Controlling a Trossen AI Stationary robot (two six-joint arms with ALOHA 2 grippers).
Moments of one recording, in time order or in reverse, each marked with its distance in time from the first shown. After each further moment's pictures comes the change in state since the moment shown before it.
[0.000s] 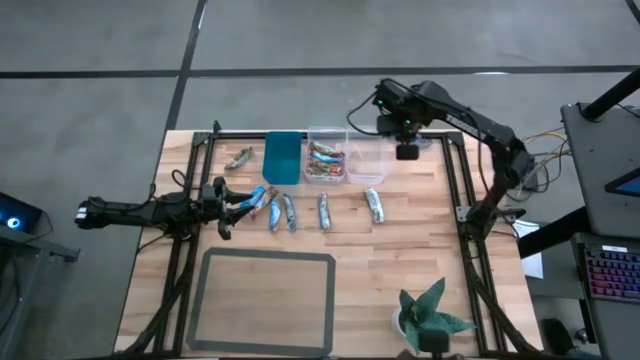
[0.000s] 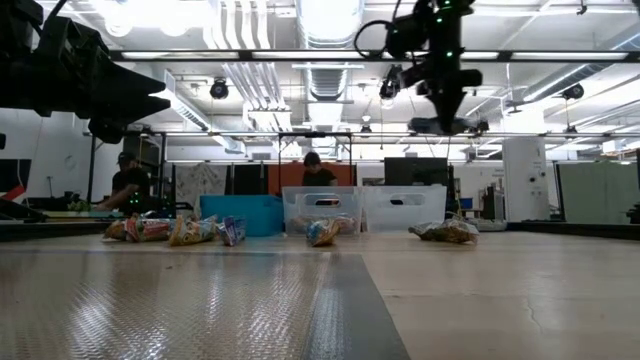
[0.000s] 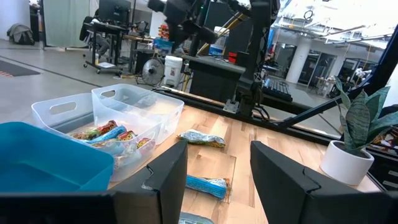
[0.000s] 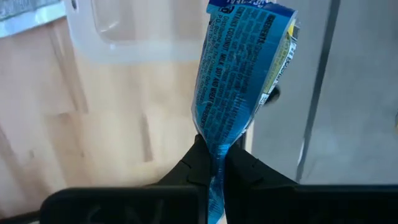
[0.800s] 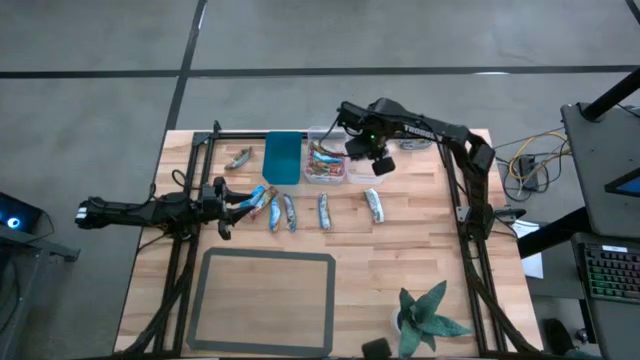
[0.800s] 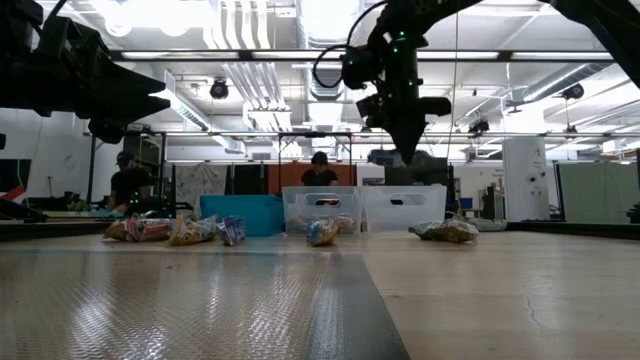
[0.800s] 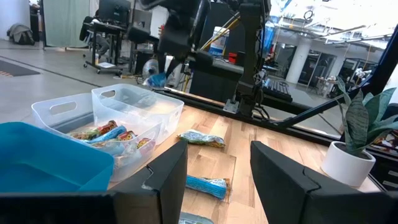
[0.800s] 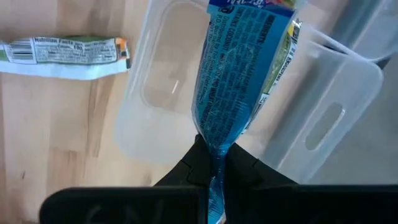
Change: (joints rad) left arm 0.000 0.000 0.000 0.000 0.000 0.000; right arm 0.140 0.263 0.098 0.062 -0.111 -0.201
